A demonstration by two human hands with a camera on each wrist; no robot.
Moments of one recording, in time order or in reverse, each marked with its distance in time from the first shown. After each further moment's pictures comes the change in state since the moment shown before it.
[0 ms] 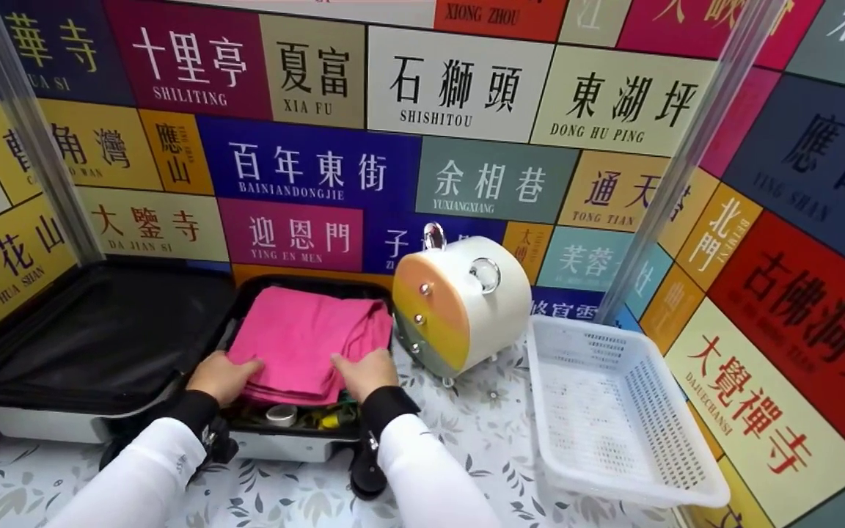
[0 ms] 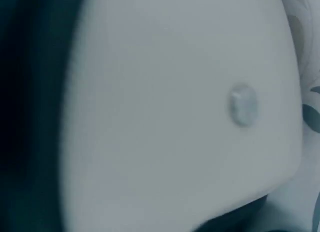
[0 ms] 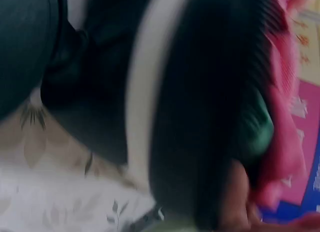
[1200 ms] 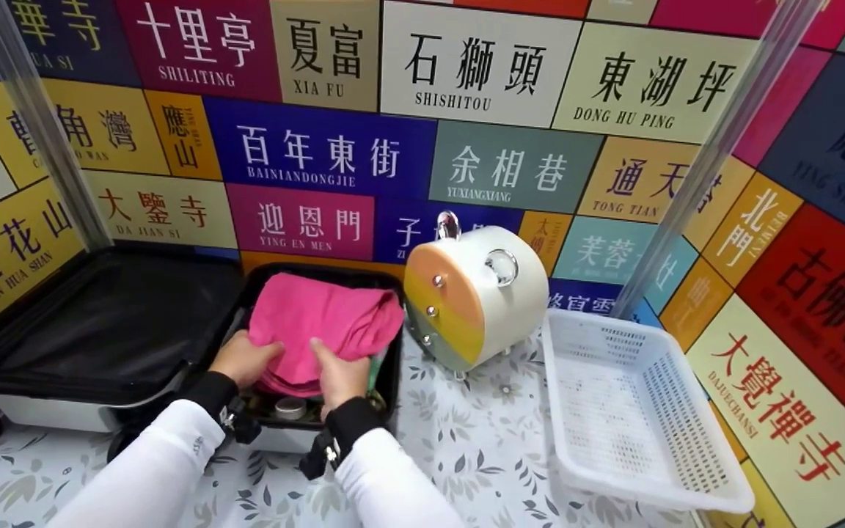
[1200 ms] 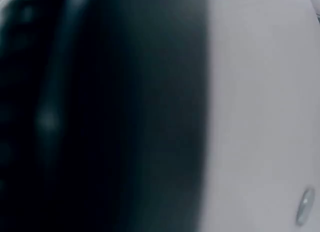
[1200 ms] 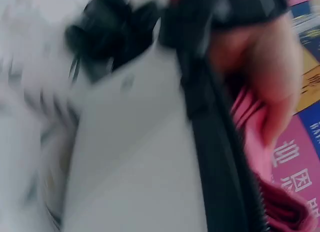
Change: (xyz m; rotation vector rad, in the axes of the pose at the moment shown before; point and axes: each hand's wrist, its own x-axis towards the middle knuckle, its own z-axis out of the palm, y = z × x) left_hand 0.011 0.013 0.008 -0.232 -0.042 0.032; right_hand -0.021 -0.028 0.071 1.059 0.033 0.184
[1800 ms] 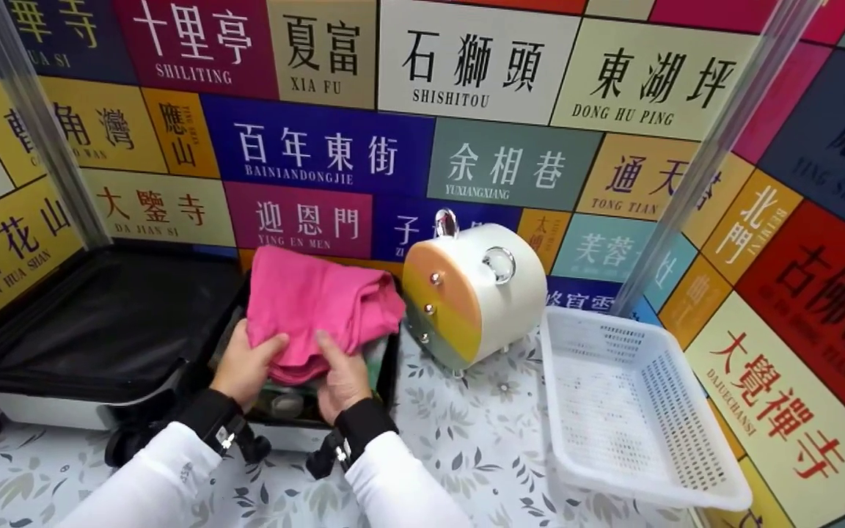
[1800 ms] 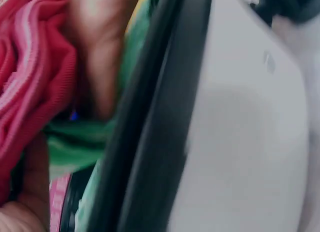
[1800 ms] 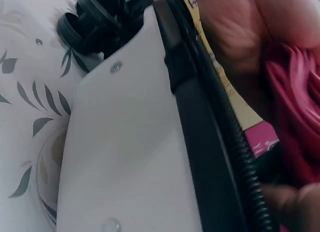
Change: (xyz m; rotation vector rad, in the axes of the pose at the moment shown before) left_hand -0.032 0.017 0.019 -0.558 0.053 0.202; right_hand -0.002 -0.011 -0.011 0.356 -0.318 0.042
